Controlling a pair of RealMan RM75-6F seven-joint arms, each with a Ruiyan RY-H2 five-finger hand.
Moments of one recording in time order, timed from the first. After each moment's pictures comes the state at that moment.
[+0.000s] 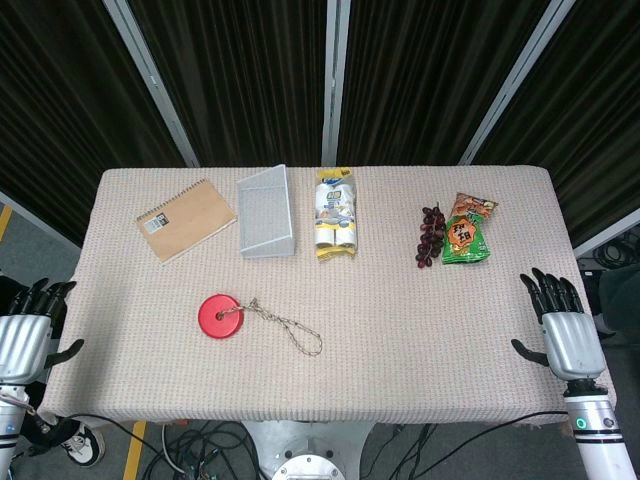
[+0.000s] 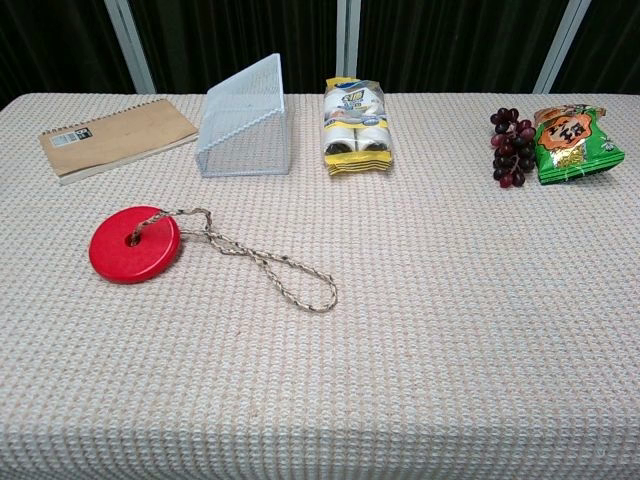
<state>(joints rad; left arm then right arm) -0.11 -1.17 -0.06 -1.50 1.49 1.48 0.07 0.21 -1.15 0.02 -1.65 -1.42 1.44 -0.13</state>
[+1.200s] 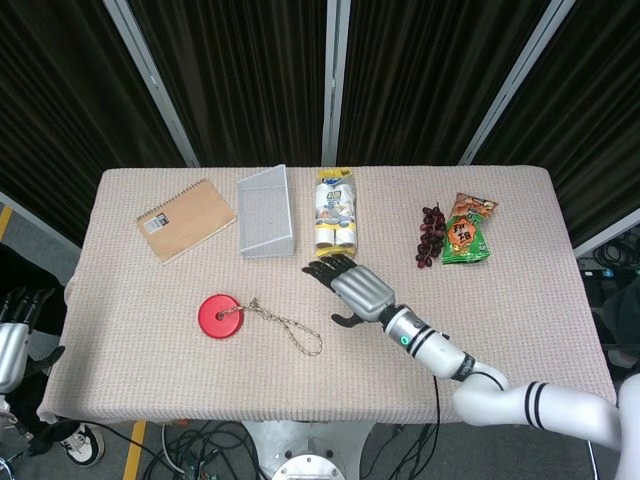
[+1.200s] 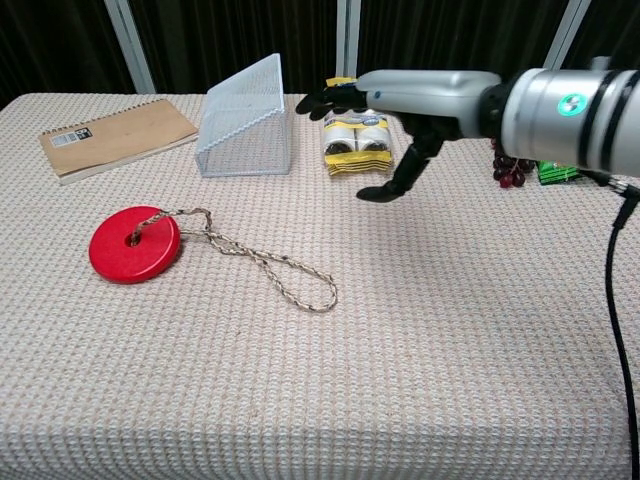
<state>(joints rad) -0.07 -1.17 -0.05 -1.44 1.46 1.50 0.01 0.88 -1.48 0.26 -1.56 -1.24 0.67 -0.13</state>
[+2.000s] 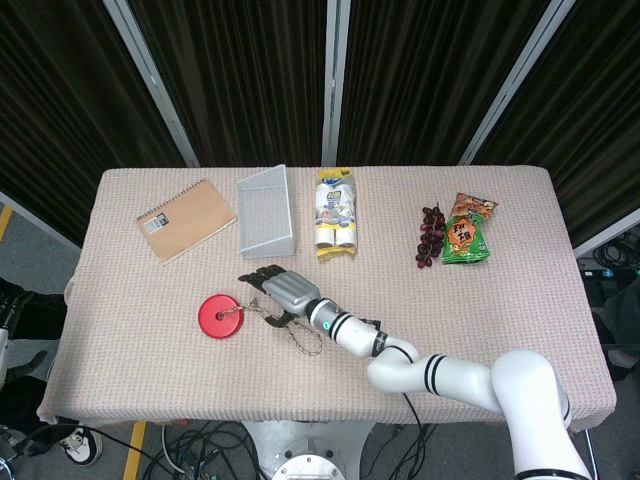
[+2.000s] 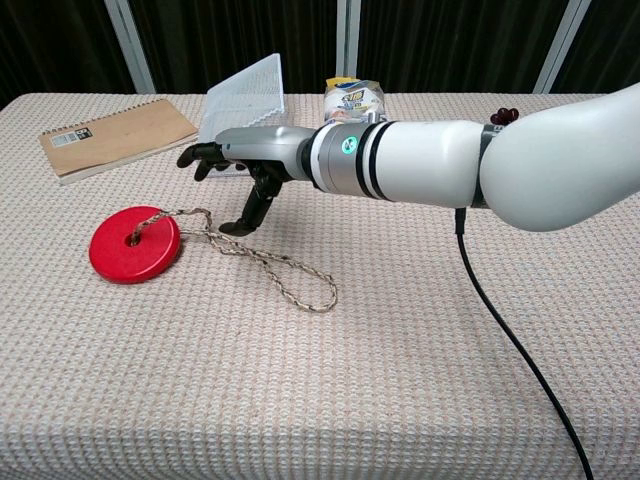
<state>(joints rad) -0.04 -1.17 -0.05 -1.37 1.44 1.51 -0.04 1.16 -1.84 0.33 -1.13 -1.20 0.47 0.11</state>
